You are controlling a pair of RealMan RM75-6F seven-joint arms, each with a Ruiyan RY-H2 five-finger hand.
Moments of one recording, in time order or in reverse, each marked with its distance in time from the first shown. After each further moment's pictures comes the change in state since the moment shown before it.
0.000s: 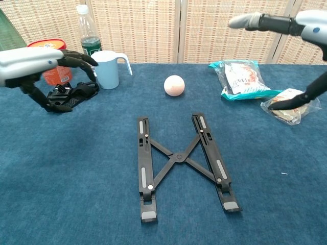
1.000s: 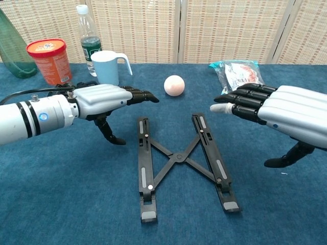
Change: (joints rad) left arm -0.185 -0.329 0.026 0.337 0.023 -0.139 -0.076; right arm -0.037 -0.218 -0.055 0.271 -0.094 -0.077 -0.310
